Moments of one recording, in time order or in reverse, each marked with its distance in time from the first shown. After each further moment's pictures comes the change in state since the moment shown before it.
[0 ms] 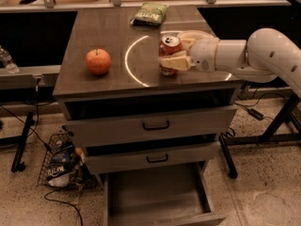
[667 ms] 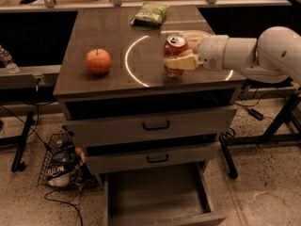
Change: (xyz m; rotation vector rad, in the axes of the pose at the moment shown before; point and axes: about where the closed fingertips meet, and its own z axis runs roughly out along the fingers) arm -0.007 -0.006 -0.024 0.046 0.003 -0.008
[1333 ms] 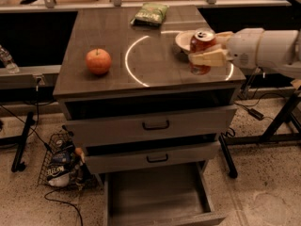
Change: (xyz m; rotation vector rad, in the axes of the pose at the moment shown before) arm -0.009 -0.015 -0.073 0.095 0.083 0.012
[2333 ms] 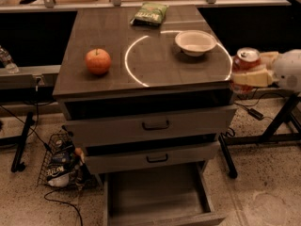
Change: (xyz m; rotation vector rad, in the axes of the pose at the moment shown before) arm 0.079 -0.021 -0.107 0.125 0.117 0.060
